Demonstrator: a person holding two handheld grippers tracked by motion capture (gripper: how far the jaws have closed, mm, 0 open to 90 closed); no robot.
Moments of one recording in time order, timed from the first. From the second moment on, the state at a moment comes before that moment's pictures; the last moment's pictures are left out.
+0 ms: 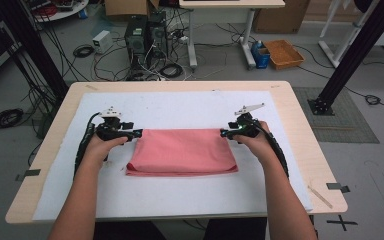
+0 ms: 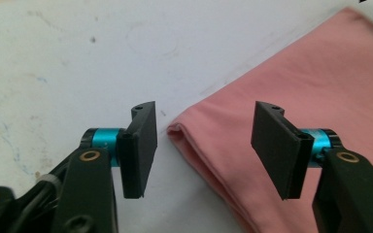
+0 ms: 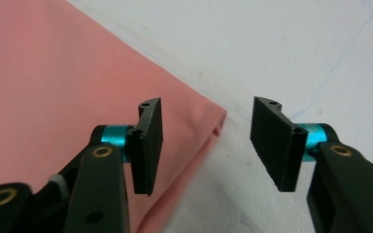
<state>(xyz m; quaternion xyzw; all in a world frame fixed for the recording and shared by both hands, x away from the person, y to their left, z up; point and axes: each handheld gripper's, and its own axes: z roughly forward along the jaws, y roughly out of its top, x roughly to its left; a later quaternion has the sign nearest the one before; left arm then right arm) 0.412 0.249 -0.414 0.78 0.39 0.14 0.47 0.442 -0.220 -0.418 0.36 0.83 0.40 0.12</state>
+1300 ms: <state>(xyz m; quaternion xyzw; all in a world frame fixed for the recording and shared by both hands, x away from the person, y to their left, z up) 0.306 0.257 -0.406 0.82 0.38 0.15 0.40 0.384 -0.237 -0.366 0.31 0.80 0.49 0.15</state>
